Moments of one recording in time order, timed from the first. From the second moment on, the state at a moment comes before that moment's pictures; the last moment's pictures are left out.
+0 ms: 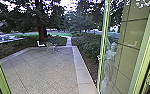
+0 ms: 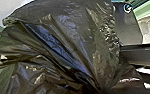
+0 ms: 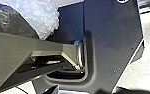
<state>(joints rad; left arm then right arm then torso) 1.52 3.06 -2.75 0.00 0.05 0.14 -1.63 3.09 -2.74 0.06 0.08 -0.03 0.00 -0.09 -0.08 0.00</state>
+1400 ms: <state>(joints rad) 1.51 3.06 -2.75 0.00 0.05 0.14 -1.61 3.09 -2.75 0.06 0.08 -0.03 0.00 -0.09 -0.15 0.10</state>
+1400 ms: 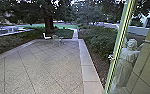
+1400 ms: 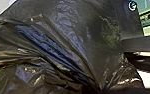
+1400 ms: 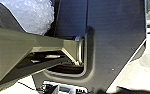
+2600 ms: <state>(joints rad) 1.51 3.06 -2.75 0.00 0.05 0.14 -1.61 3.09 -2.75 0.07 0.08 -0.03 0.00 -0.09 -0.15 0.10</state>
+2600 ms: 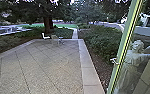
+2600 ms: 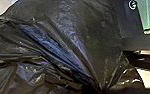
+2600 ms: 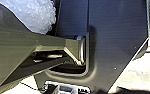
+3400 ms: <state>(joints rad) 1.51 3.06 -2.75 0.00 0.05 0.14 -1.61 3.09 -2.75 0.06 0.08 -0.03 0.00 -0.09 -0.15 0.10</state>
